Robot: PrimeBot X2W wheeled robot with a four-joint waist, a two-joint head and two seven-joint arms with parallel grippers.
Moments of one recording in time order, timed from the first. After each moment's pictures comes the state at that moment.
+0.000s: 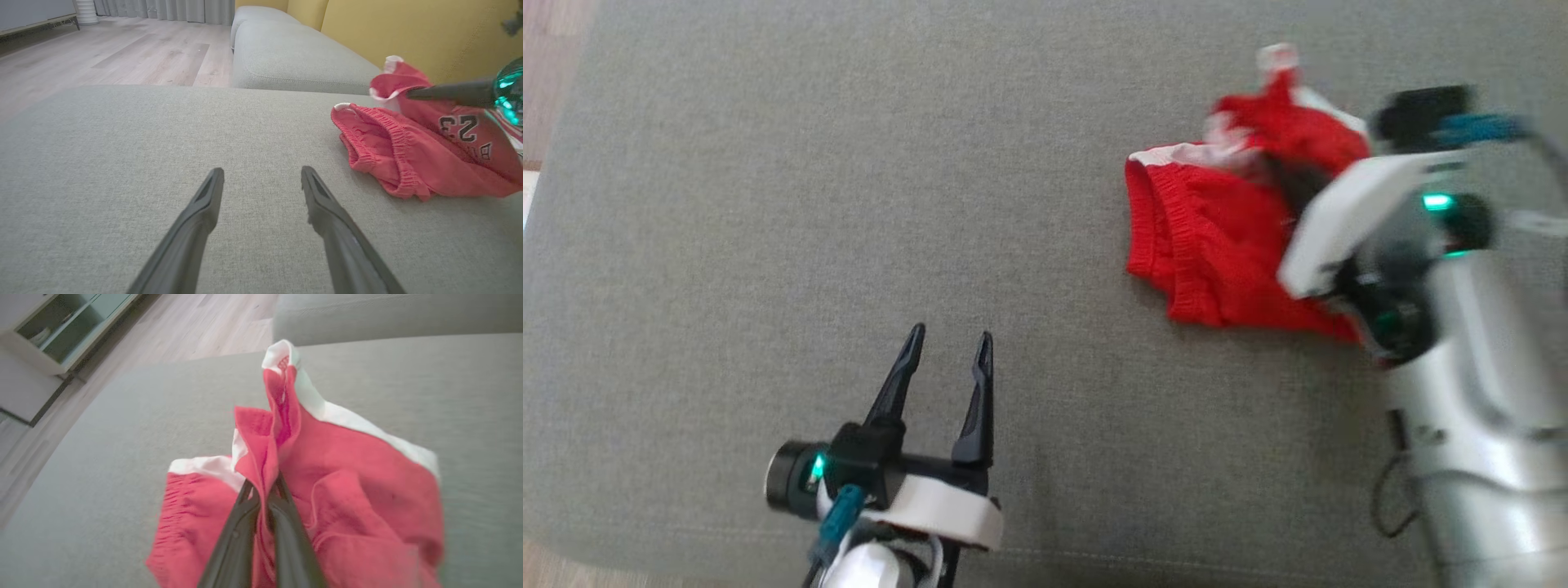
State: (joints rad) left arm -0.02 0.06 -0.47 0.04 -0.17 0.20 -0.26; right arm -0.56 -0.13 0.16 0.32 0.44 0.13 0.57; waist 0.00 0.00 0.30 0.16
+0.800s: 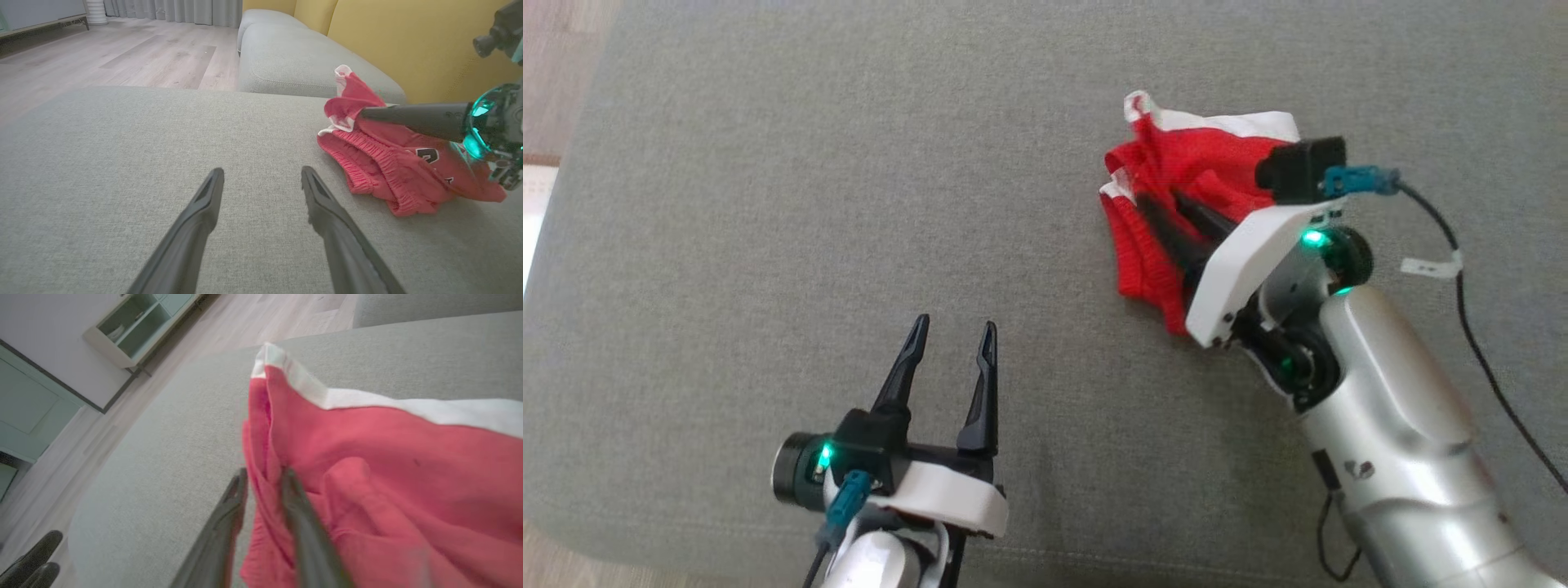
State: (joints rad) left arm -0.07 0.06 -0.50 0.07 -0.20 0.24 -0.26; right arm -0.56 -0.07 0.36 0.39 0.54 0.13 0.42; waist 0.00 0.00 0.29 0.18
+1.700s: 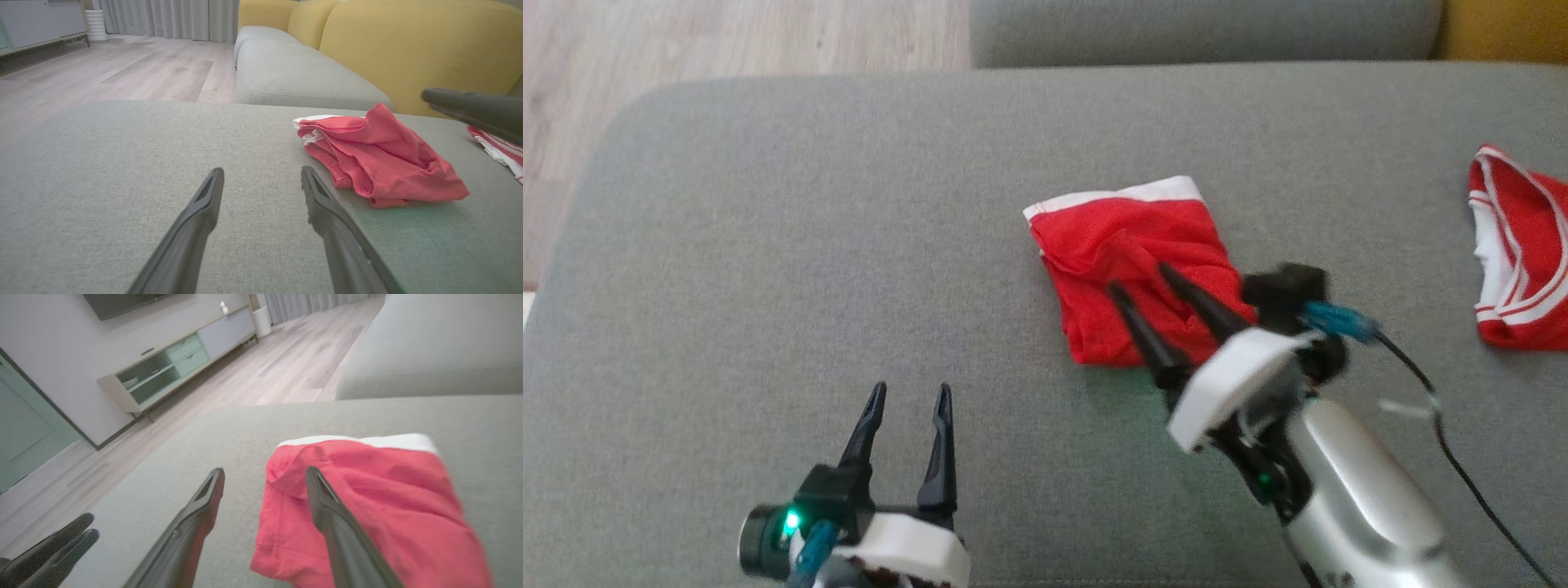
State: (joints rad) left arm 0.05 0.06 -0.41 0.10 -0.19 0.21 -0.26; right arm -0.37 -0.08 0.49 0.34 0.52 0.13 0.14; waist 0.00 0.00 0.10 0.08
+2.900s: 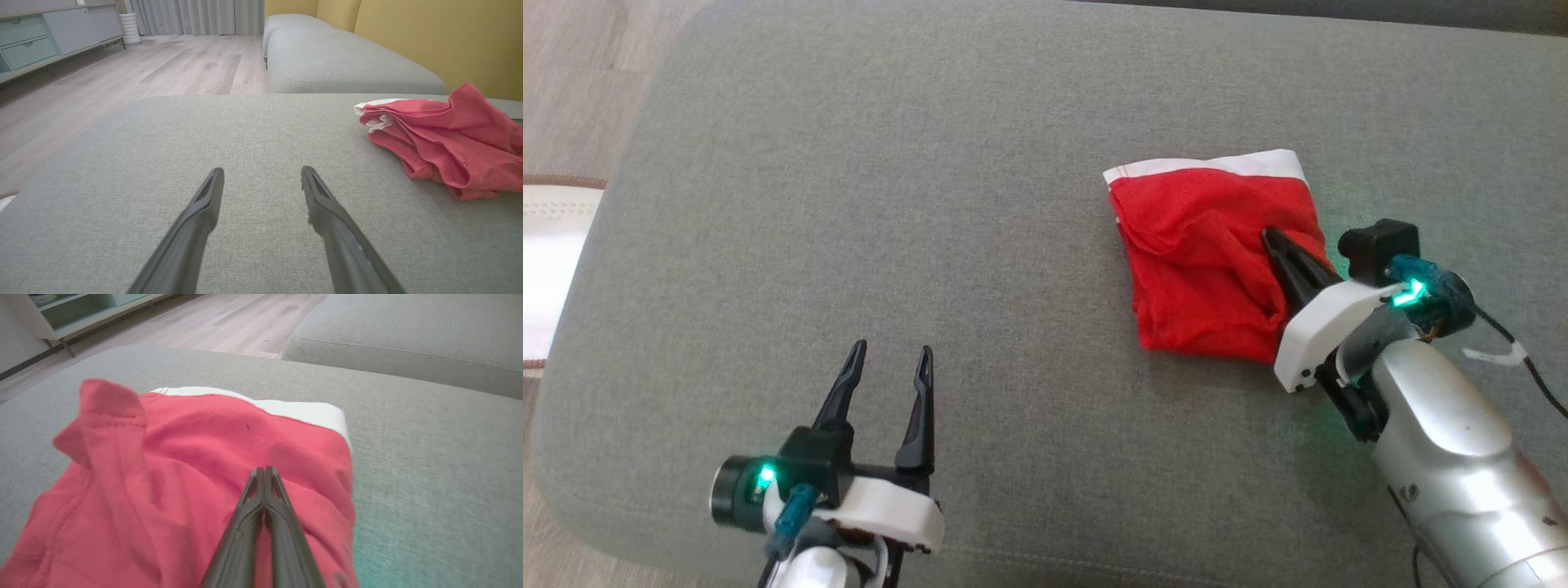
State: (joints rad) left arm 0.00 0.05 -0.31 0.13 -0.09 0.11 -0.26; right arm -0.57 -0.22 0.44 0.76 0.36 0.13 -0.05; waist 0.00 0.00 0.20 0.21
